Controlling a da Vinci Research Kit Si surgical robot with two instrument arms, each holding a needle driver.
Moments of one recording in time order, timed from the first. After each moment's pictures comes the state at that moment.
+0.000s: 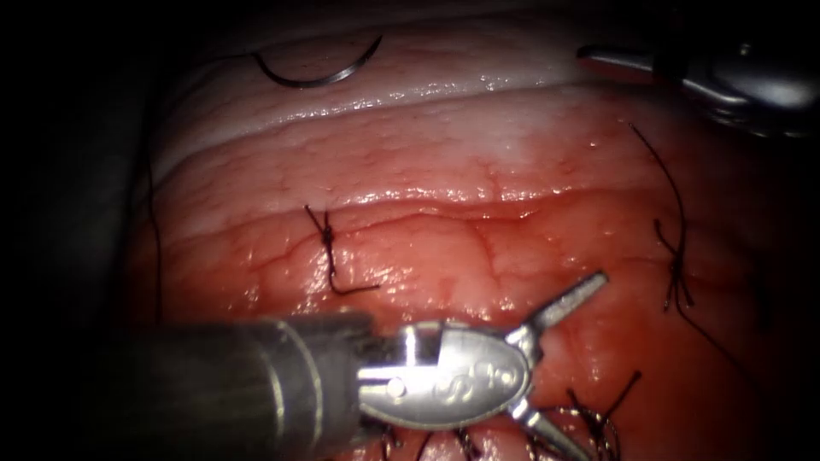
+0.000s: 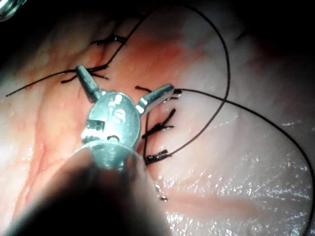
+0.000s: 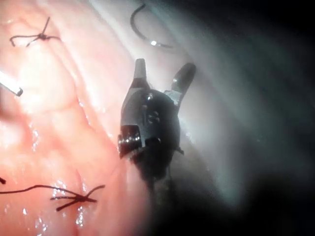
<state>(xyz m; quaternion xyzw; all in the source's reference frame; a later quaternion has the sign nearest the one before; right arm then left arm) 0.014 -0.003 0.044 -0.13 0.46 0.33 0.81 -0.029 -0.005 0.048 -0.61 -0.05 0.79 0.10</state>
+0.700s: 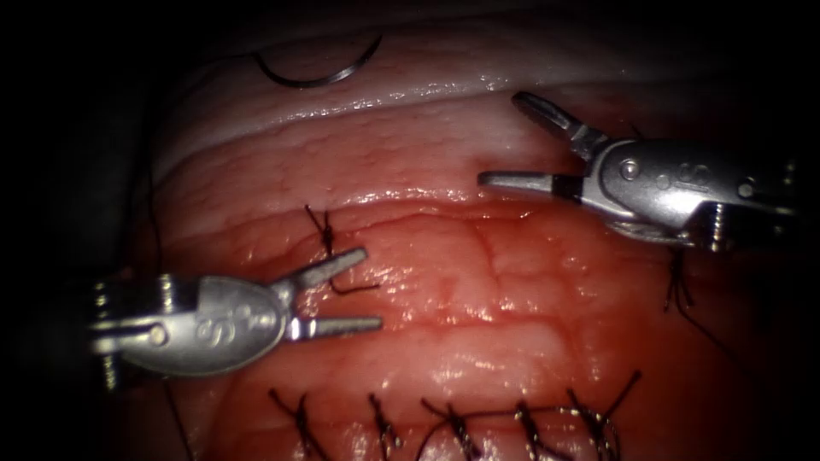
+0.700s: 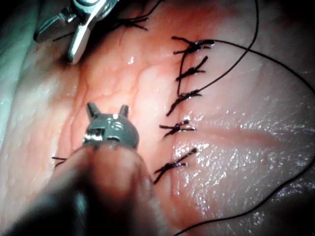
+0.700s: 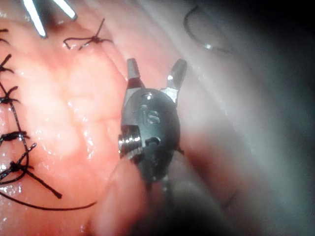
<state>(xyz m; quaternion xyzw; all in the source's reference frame) 0.020 -0.010 0.047 -0.05 0.49 0.30 0.82 -0.016 -0.003 0.051 -0.42 0.04 0.89 0.19</state>
